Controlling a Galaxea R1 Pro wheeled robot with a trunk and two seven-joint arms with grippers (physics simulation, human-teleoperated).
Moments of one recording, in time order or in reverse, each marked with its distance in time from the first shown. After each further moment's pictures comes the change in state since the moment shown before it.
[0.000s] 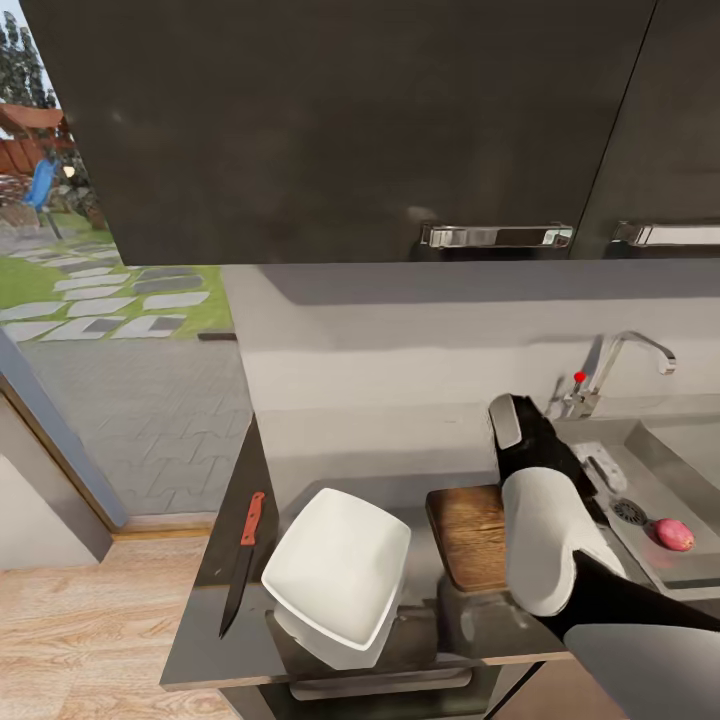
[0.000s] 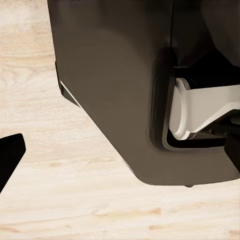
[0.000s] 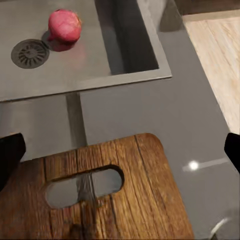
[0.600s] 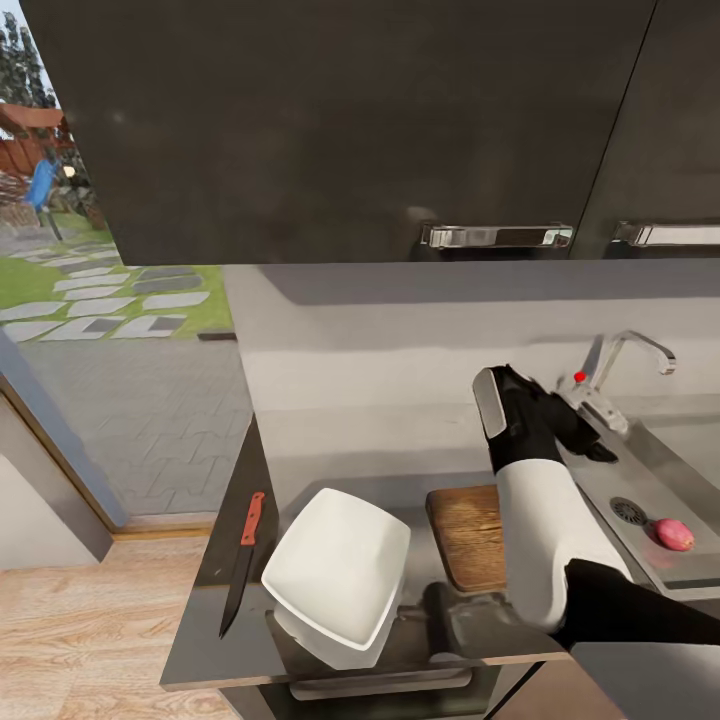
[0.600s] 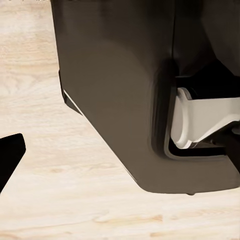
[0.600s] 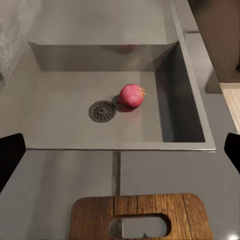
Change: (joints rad) left arm 0.000 0.004 0.002 -0.023 0.001 -0.001 0.002; right arm 0.000 0.000 0.307 -0.144 -0.008 0.148 0.021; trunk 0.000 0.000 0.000
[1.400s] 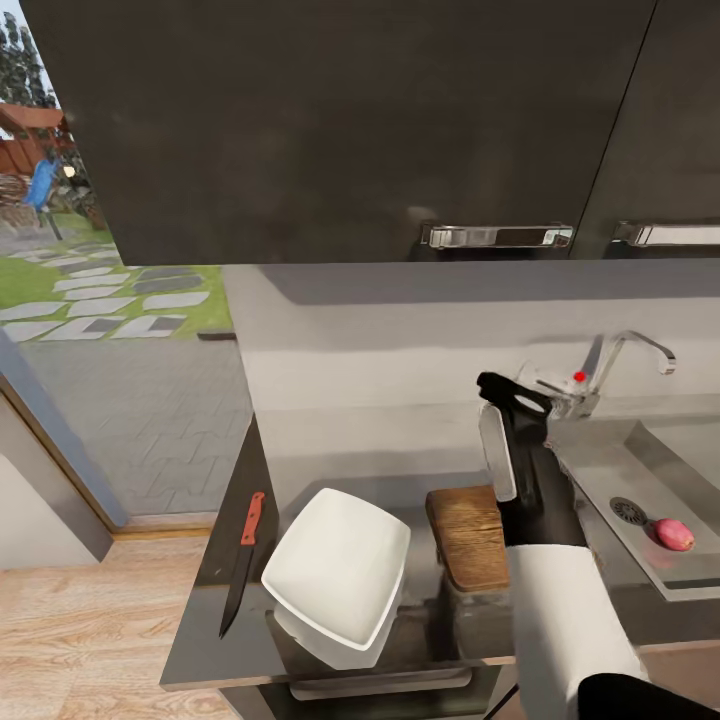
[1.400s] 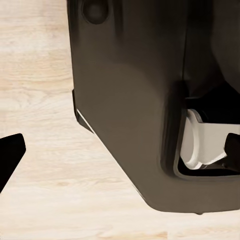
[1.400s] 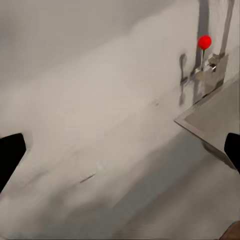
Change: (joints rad) left arm 0.000 0.022 0.005 -0.052 0.007 -0.002 0.000; right arm 0.277 0.000 0.184 -0.464 0.022 0.342 0.853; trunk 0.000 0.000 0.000
